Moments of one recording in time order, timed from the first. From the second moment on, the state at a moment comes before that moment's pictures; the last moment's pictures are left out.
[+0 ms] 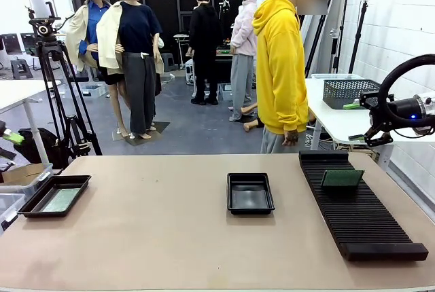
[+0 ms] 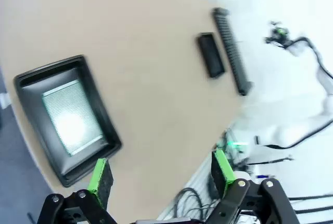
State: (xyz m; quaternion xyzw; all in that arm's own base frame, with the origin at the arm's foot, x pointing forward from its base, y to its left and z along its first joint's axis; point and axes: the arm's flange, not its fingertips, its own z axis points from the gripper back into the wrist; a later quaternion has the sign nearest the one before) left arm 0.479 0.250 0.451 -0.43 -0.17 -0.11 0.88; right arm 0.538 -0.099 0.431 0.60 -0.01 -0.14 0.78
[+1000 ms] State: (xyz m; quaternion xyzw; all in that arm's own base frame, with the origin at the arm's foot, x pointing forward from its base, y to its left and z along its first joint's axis) left arm 0.509 0.308 0.425 -0.58 -0.10 -0.03 0.81; right arm 0.538 -0.099 0.431 0.60 -0.01 -0.14 0.78
